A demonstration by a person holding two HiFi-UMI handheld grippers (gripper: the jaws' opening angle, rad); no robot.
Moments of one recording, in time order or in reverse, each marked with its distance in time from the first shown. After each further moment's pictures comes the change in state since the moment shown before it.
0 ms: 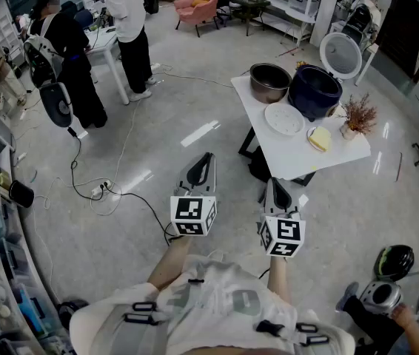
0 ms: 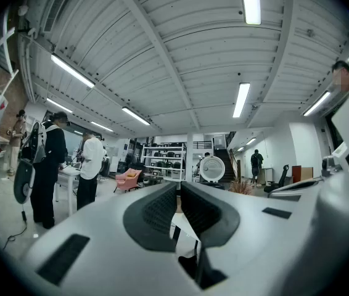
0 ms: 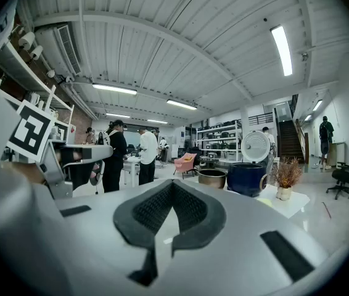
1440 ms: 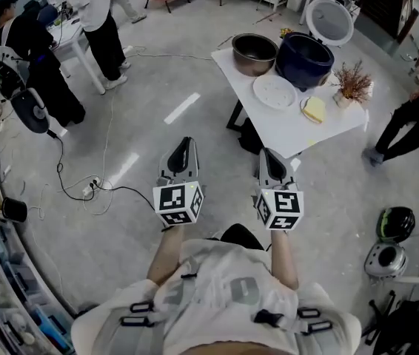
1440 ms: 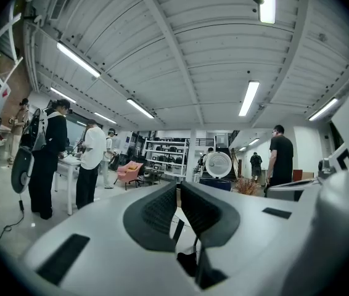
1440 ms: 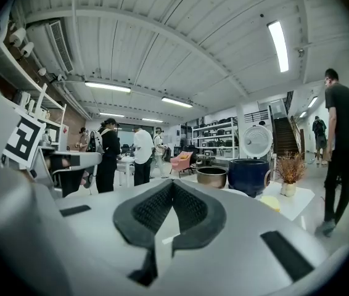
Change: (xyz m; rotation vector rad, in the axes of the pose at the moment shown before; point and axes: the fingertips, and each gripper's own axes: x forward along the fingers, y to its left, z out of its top) left arm 0.044 0.065 -0.030 -0.063 0.037 0.005; right arm 0.078 0.002 -0.005 0.028 0.002 -0.039
